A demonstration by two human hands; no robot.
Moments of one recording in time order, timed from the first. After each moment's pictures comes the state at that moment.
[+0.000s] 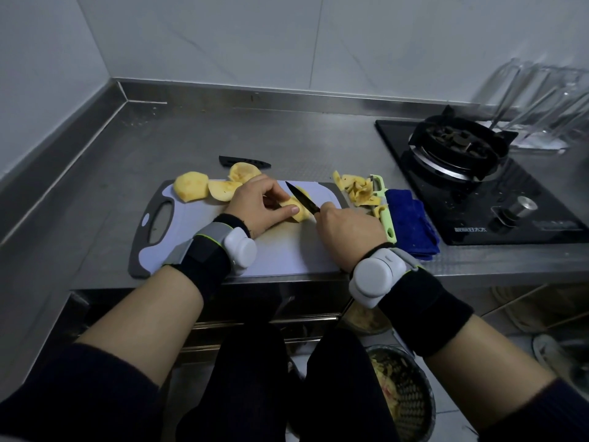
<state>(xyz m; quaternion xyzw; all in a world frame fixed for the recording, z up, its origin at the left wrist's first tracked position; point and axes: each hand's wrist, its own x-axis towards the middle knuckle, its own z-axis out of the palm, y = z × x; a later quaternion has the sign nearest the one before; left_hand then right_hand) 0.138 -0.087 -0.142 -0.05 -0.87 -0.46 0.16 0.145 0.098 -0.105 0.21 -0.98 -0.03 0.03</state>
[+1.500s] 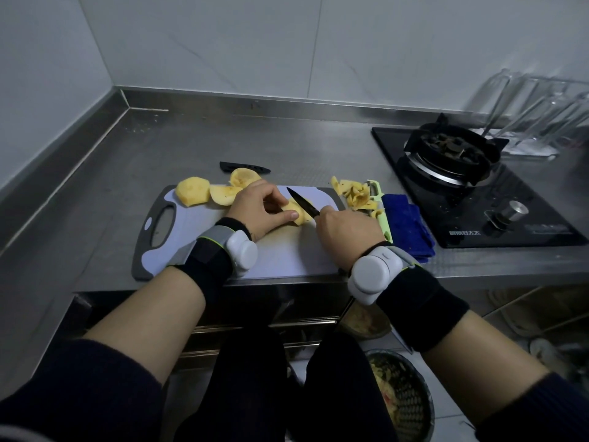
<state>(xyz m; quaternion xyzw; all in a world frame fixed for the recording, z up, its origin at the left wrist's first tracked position) 0.139 -0.086 -0.141 -0.05 -0.87 -0.47 0.16 0.146 0.097 -0.099 0.21 -0.98 -0.06 0.03</state>
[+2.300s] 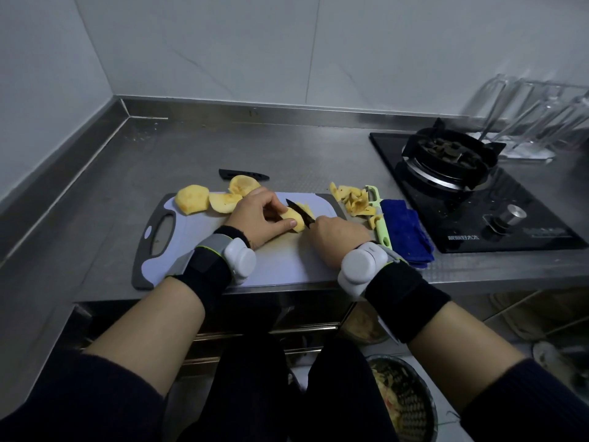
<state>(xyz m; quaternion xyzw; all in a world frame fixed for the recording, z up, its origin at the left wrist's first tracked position) 0.138 -0.087 -0.143 -0.06 -0.87 -0.46 0.16 0.136 0.085 -0.103 0.17 -0.98 -0.06 -0.07</state>
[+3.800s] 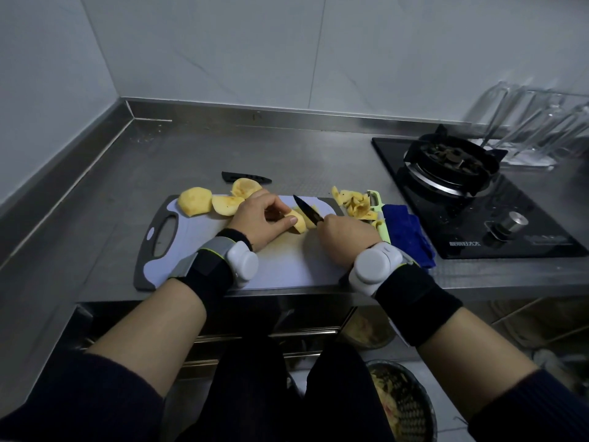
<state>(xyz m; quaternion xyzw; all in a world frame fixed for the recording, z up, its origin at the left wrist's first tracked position) 0.136 -0.087 -0.144 -0.05 -0.87 -0.47 0.16 0.122 0.096 -0.106 0.18 -0.98 -0.05 -0.05</state>
